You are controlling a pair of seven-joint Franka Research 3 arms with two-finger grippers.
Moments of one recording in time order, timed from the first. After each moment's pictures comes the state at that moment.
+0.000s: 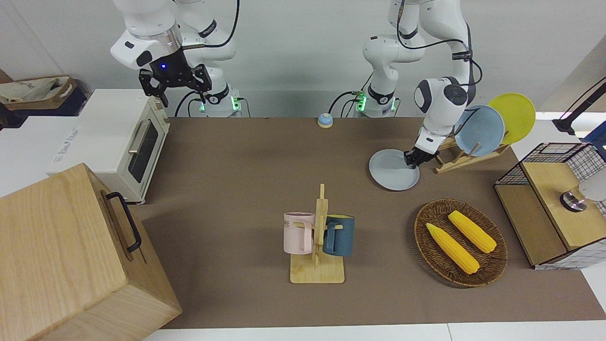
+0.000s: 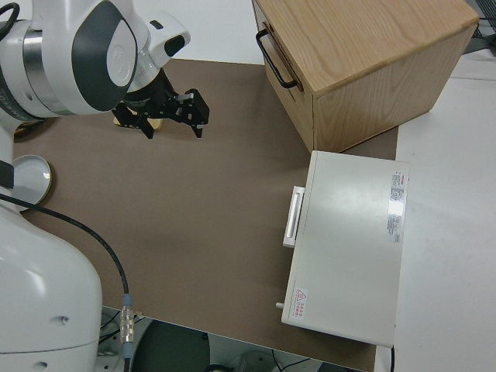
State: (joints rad) left arm -0.03 -0.08 0.06 -2.53 -0.02 2.47 -0.09; right arm 0.02 -0.01 0.12 -1.48 0.00 1.39 0.02
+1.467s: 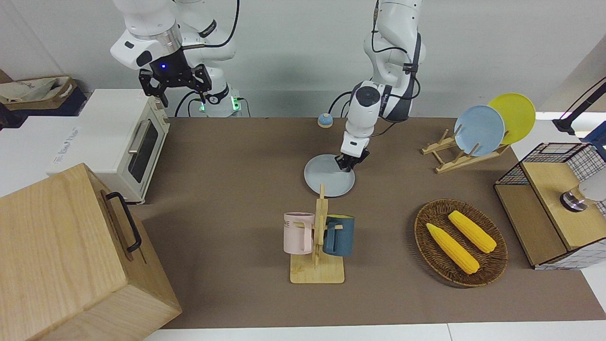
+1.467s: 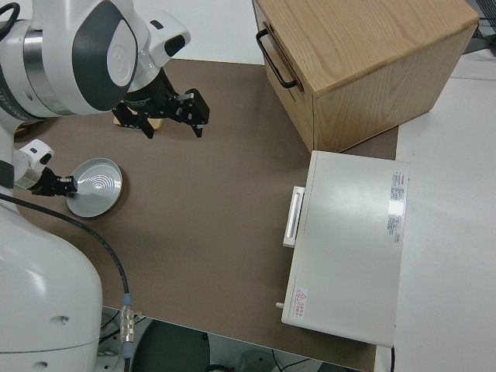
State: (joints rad) left arm -0.58 0.08 0.06 -2.36 -0.01 2.48 -0.85; right arm 0.02 -0.01 0.12 -1.48 0.00 1.39 0.02
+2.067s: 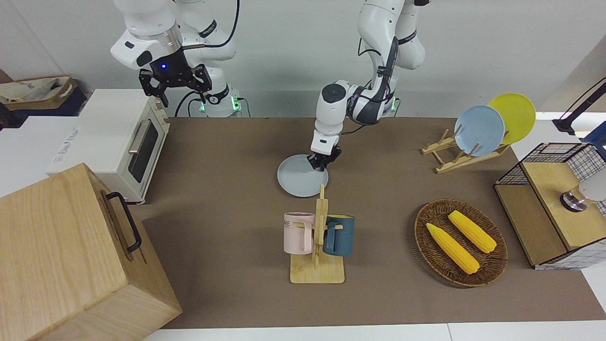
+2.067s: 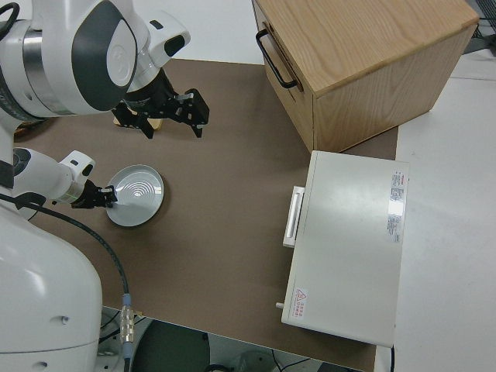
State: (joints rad) left arm -0.79 0.21 0.06 -2.20 -0.01 2.48 -1.13; right arm 0.02 -0.01 0.12 -1.48 0.00 1.39 0.02
